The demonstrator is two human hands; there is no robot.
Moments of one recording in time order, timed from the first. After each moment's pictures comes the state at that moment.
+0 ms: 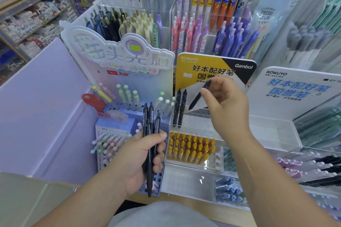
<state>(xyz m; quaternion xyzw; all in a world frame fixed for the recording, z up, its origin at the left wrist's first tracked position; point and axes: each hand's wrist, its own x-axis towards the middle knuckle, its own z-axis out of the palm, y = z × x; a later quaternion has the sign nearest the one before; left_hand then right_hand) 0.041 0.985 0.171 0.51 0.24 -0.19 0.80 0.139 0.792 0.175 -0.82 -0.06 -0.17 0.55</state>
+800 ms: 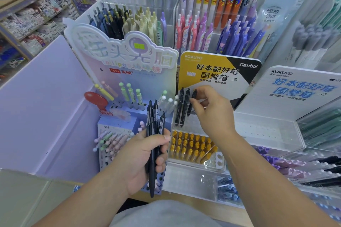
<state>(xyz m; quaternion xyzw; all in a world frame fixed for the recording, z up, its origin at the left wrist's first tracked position) 0.037 0.985 0.177 0.50 0.20 -0.20 0.82 0.148 0.810 0.140 -0.91 -0.08 -0.13 0.39</state>
